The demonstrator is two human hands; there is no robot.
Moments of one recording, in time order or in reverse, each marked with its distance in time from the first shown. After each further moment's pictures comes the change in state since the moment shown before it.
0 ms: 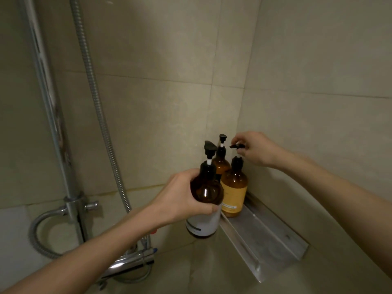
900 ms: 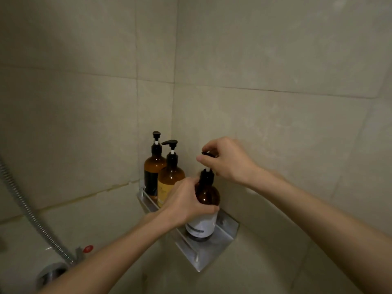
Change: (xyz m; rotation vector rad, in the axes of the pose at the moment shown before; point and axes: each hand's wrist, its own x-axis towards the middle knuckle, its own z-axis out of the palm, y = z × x) left_hand 0.054 0.036 0.127 -0.084 -0.162 0.104; right_hand -0.099 0.007 -0.033 0.045 0.253 0.132
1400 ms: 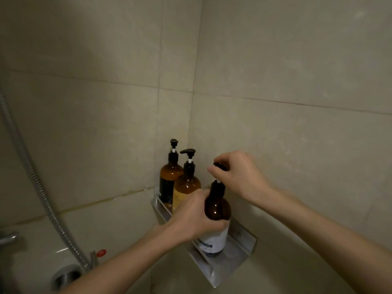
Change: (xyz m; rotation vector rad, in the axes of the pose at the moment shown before) left_hand -0.008 -0.014 -0.009 0.022 -0.006 0.010; right_hand 0.000 -0.007 0.019 -0.017 0.053 -0.045
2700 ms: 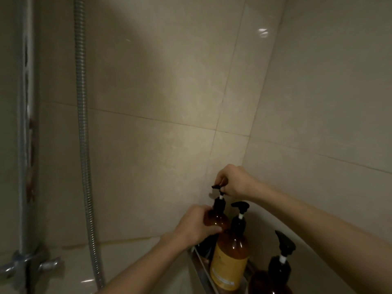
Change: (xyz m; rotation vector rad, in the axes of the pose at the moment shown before) left_hand 0.068 -0.101 -0.081 0.059 0.203 -0.251; right_hand 0.172 -0.025 0.079 -0.087 -0.436 -0.069
